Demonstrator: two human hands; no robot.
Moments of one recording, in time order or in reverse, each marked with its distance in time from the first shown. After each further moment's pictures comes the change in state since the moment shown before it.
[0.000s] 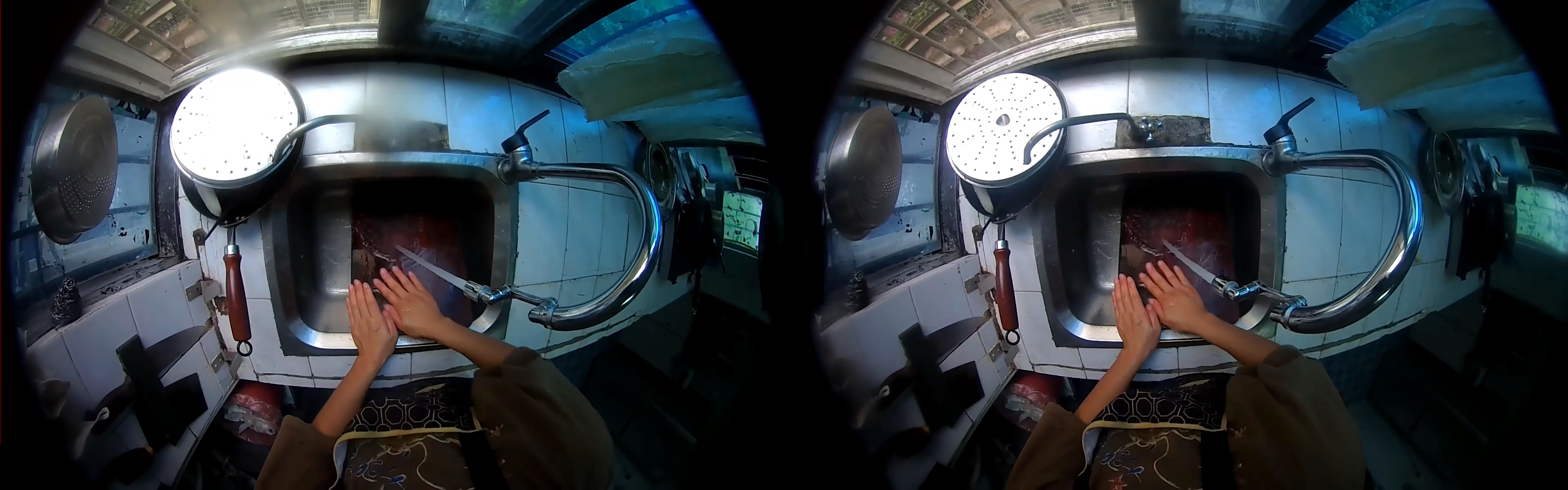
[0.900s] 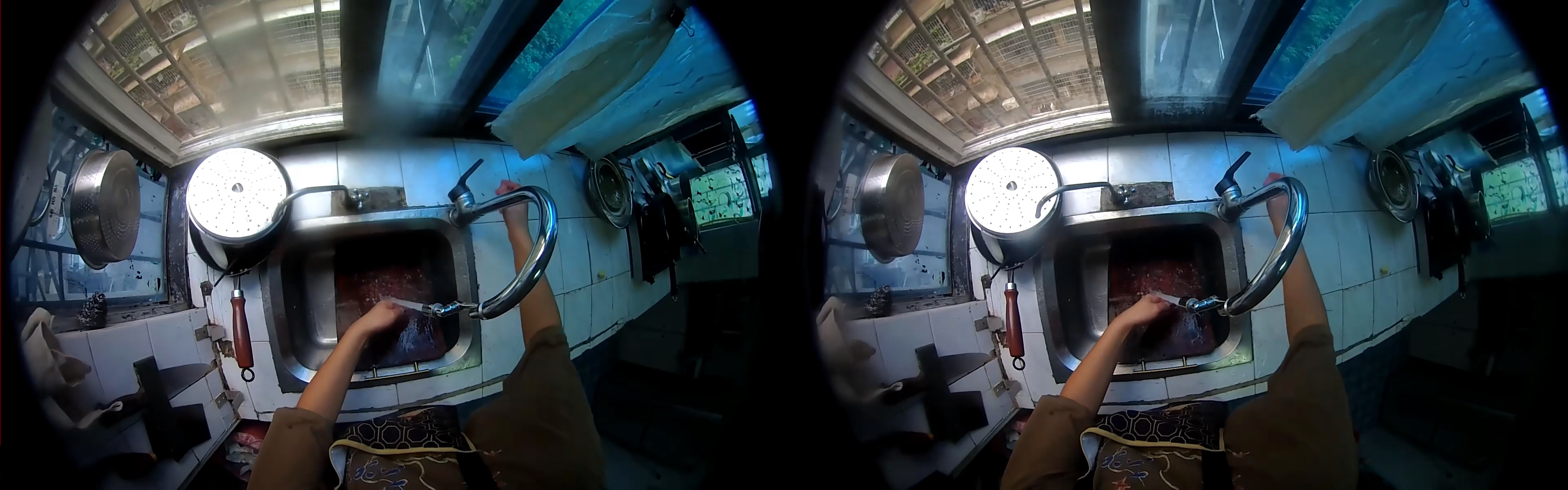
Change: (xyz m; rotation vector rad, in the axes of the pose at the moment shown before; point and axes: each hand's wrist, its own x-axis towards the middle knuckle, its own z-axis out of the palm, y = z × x) left_hand 0.113 0.019 0.030 -0.788 -0.815 -0.010; right_hand 0.016 0.211 -0.248 0.528 0.960 0.589
